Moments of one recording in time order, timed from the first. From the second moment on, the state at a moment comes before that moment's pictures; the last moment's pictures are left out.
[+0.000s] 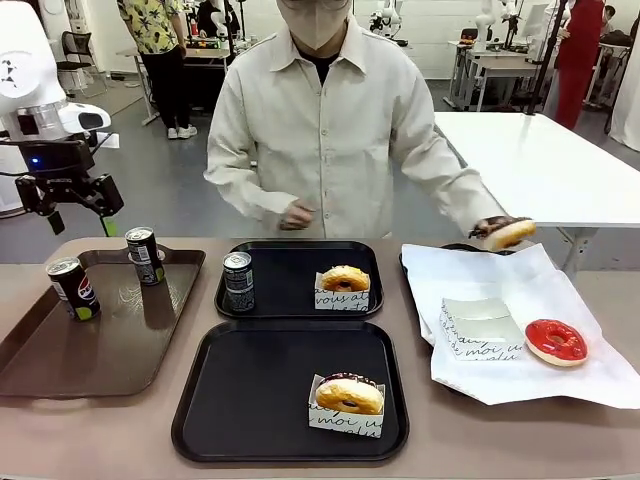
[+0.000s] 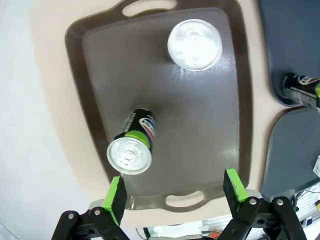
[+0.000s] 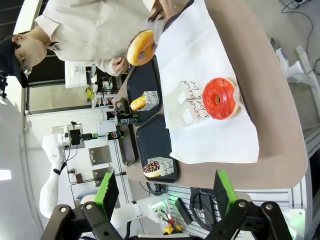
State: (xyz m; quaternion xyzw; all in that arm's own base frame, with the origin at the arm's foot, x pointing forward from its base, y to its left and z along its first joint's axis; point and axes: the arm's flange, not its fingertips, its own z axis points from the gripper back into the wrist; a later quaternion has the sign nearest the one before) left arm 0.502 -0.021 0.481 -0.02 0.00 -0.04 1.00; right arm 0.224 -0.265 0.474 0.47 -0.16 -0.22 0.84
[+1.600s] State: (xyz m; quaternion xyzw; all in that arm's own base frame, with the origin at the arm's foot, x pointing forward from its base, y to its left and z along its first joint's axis) left arm 0.492 0.031 0.441 0.02 -0.03 -0.03 1.00; right arm 0.224 -0.265 0.474 0.47 -0.16 -0.22 0.84
